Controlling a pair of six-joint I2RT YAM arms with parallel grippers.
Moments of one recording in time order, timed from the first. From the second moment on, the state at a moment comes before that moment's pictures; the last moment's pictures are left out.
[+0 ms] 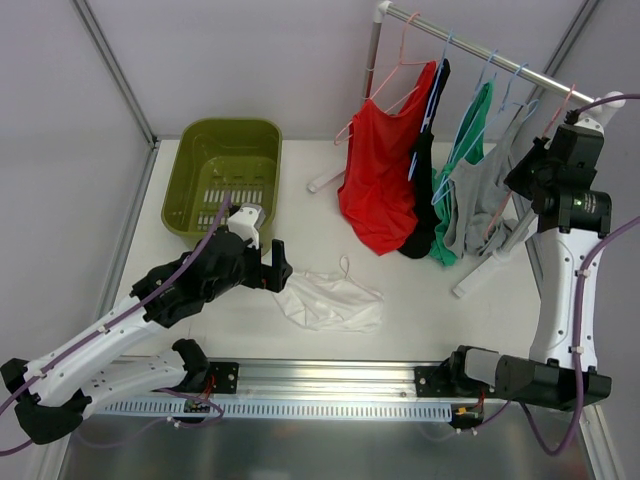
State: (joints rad) left arm -0.88 0.81 0.92 -0.68 -0.26 -0.46; right arm -0.15 1.23 1.62 -0.91 0.08 0.36
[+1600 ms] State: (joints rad) left arm -1.04 1.63 1.08 -0.54 -0.16 -0.49; right arm -0.16 0.56 1.46 -0.96 -0.12 0.29
